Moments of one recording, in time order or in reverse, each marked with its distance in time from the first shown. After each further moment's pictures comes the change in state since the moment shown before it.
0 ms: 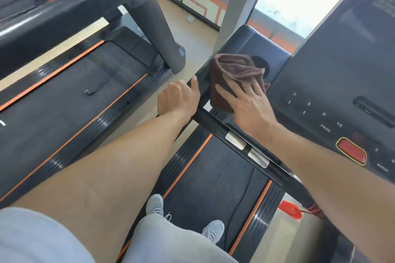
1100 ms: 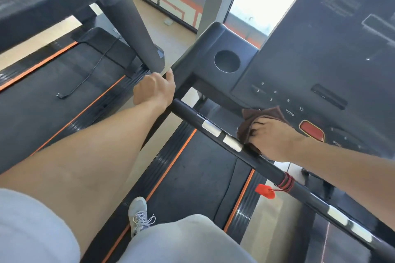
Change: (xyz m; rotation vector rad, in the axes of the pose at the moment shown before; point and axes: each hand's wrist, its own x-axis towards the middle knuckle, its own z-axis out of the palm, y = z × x) left_hand -0.005 0.001 -0.001 -0.032 0.032 -0.019; right_hand -0.144 0.059 -0.011 0.111 -0.202 -0.314
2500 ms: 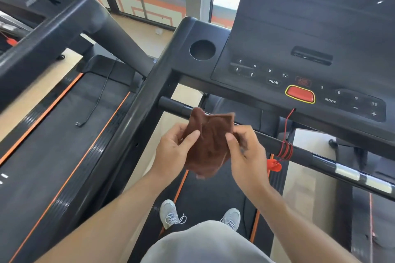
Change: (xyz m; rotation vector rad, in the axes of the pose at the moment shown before) left_hand -0.188 -0.016 -0.012 -1.016 -0.532 0.146; right_hand -0.006 -0.179 -0.017 1.356 0.902 1.012
